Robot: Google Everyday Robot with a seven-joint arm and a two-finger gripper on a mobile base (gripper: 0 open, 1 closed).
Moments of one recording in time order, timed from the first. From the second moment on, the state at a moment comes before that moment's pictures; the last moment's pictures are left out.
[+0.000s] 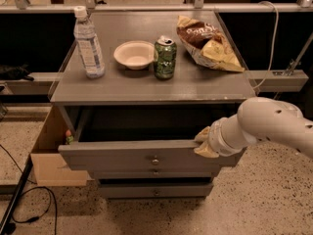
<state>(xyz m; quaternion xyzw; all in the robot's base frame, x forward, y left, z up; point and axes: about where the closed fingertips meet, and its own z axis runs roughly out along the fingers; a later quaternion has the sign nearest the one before) 0.511 -0.140 0.670 -0.61 0.75 0.05 0.25</state>
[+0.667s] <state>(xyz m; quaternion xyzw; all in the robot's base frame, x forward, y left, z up) 0.511 -0.140 0.670 -0.61 0.75 0.05 0.25</state>
